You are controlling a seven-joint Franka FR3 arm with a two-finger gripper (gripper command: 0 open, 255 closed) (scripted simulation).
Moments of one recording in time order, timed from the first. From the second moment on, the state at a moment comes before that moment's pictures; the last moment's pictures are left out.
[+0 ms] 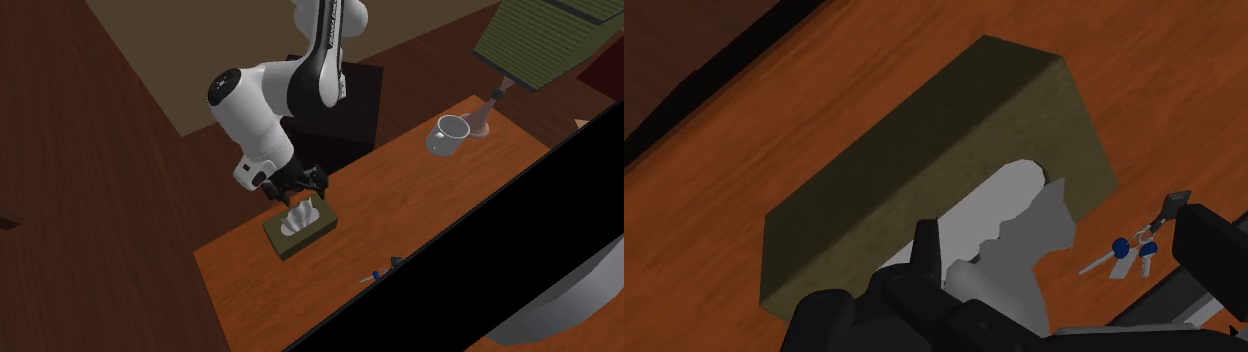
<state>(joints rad) 0.08 0.33 -0.12 -1.78 0.52 2.11 -0.54</state>
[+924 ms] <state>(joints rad) 0.08 0.36 -0.12 -1.79 0.53 2.15 -0.55</state>
